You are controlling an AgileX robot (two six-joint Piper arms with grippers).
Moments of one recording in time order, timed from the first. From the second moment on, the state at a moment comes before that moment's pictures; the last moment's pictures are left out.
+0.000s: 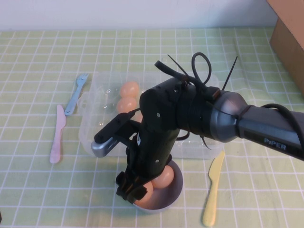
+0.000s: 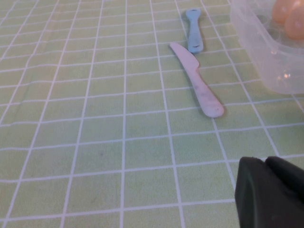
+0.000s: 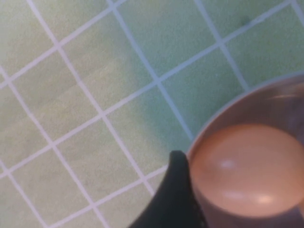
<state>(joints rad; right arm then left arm) 0.89 2.01 -1.62 0.19 1.04 -0.18 -0.08 -0.01 0.02 -0.03 0.37 0.07</state>
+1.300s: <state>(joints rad) 0.88 1.16 -1.28 0.02 1.24 -0.09 -0.08 -0.01 0.02 -0.03 0.37 0.07</state>
